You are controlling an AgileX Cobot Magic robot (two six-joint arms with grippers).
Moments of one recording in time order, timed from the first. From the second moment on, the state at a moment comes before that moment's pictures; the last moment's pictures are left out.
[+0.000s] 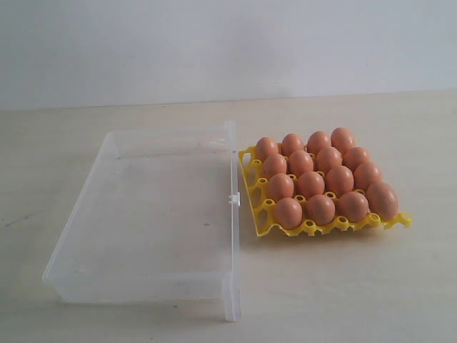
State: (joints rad) left arm -0.05 0.01 0.00 -0.19 0.37 0.21; right arm 0.12 0.01 -0.01 -0.05 0.27 0.03
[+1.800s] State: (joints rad) left arm -0.05 0.01 0.00 -0.19 0.37 0.21; right arm 0.12 0.01 -0.01 -0.05 0.27 0.02
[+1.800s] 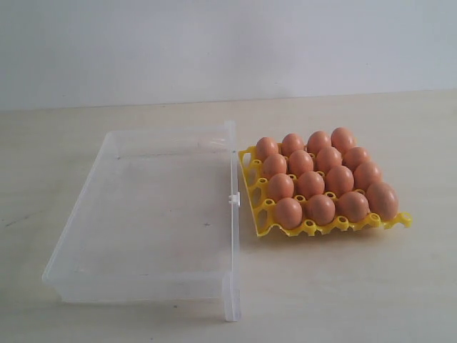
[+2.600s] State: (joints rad) left arm -0.05 0.01 0.00 -0.19 0.37 0.21; right arm 0.06 0.01 -0.01 -0.05 0.27 0.03
